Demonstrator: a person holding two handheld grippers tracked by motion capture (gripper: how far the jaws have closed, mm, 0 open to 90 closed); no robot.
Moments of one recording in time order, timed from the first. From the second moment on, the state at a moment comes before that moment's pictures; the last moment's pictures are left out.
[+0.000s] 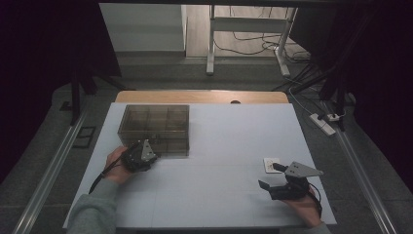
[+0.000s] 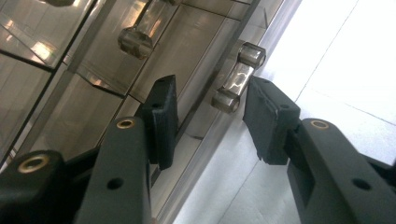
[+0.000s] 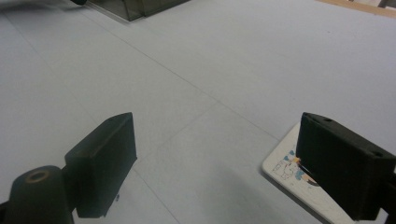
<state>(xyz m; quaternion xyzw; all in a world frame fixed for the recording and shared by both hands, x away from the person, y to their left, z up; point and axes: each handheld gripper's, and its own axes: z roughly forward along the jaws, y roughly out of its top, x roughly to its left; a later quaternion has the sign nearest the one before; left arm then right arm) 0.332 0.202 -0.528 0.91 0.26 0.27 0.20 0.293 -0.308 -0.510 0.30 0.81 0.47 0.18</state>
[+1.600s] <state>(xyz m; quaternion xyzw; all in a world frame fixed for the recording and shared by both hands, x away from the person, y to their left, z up) 0.319 0.200 -0.527 0.91 0.25 0.26 0.20 0.293 -0.307 -0.512 0.30 0.82 0.46 0.18</state>
